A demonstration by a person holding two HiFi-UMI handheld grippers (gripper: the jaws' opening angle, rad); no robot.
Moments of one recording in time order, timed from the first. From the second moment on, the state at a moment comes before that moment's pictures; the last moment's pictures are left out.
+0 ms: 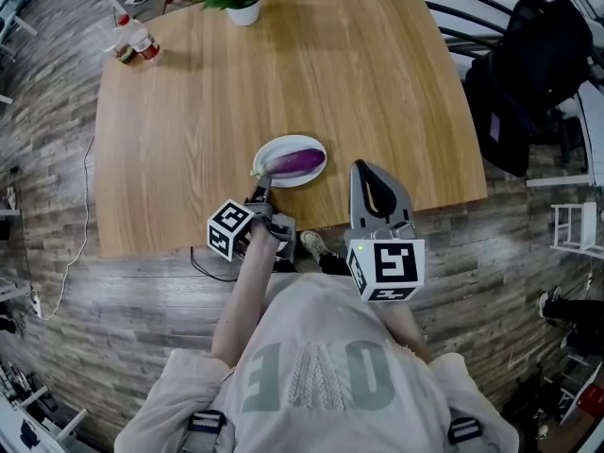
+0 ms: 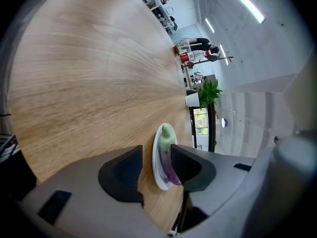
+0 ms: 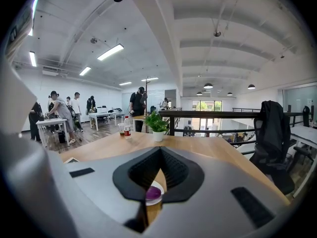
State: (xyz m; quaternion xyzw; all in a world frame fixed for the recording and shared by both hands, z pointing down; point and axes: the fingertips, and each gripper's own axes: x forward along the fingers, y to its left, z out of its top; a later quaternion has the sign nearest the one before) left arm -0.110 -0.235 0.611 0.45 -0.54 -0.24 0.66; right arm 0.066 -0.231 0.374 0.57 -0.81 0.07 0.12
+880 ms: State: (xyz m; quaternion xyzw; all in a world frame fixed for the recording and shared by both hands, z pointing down) left arm -0.190 -0.254 0.246 0.67 -0.72 -0.07 -0.15; right arm 0.047 -0.261 0.325 0.57 -0.82 0.04 0.03
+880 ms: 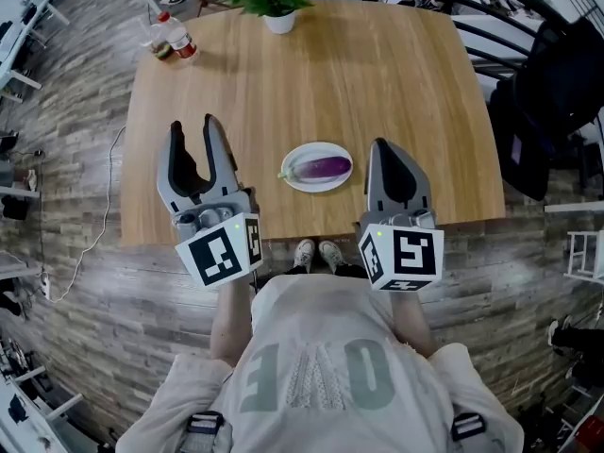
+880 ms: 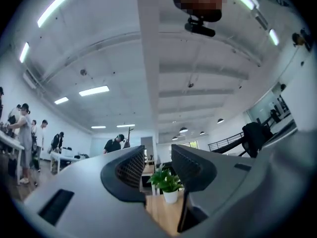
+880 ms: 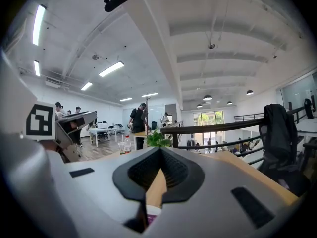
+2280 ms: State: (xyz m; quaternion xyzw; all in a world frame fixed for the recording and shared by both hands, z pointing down) left arm -0.070 -0.238 0.204 0.78 -0.59 -0.03 -0.20; right arm -0.009 -0.240 0.250 0.51 -0.86 -0.04 -0.04
